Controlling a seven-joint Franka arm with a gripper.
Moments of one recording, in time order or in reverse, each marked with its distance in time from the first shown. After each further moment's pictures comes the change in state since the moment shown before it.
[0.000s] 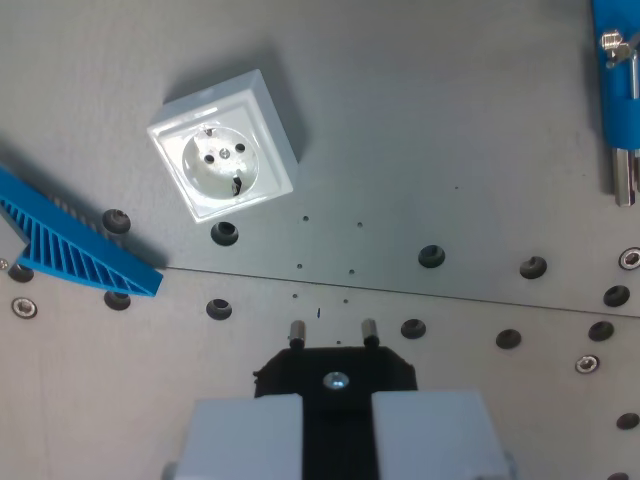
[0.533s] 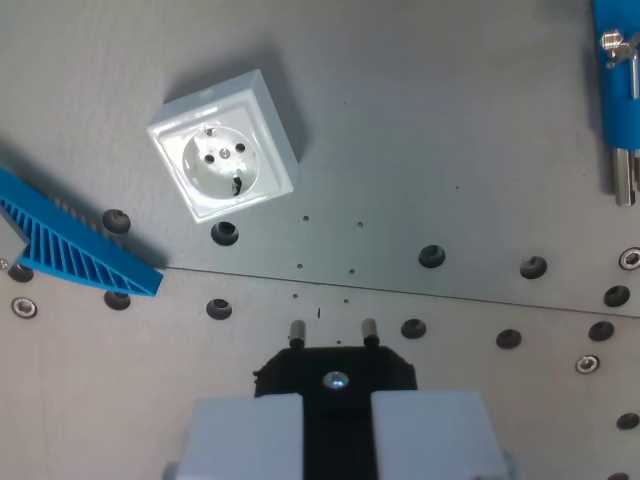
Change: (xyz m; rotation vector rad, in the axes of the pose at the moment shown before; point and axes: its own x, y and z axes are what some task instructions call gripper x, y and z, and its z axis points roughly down) arm 0.000 0.000 0.000 0.000 -0.001 0.000
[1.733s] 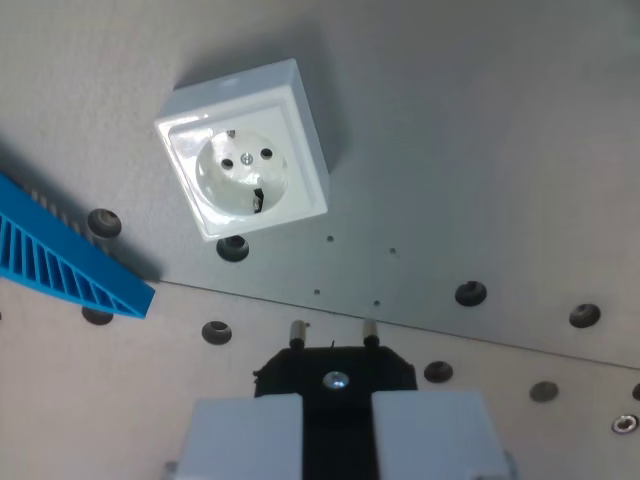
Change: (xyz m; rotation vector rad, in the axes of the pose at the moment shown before) arm -0.008 -0.021 0.064 0.004 -0.030 -0.095
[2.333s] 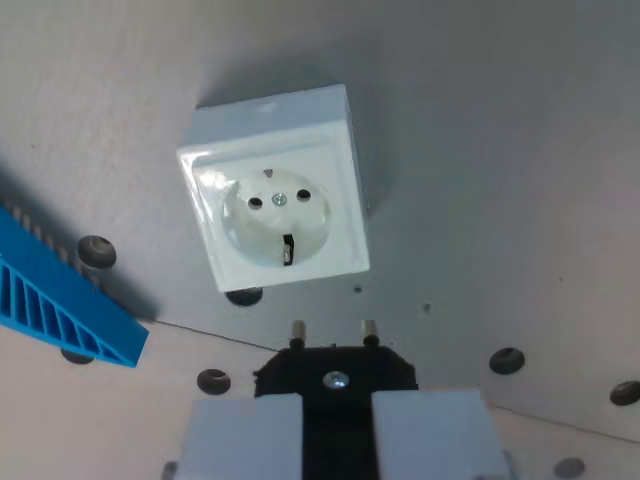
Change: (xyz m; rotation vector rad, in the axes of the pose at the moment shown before) arm 0.002 -0.018 0.048 -0.002 0.002 -0.091
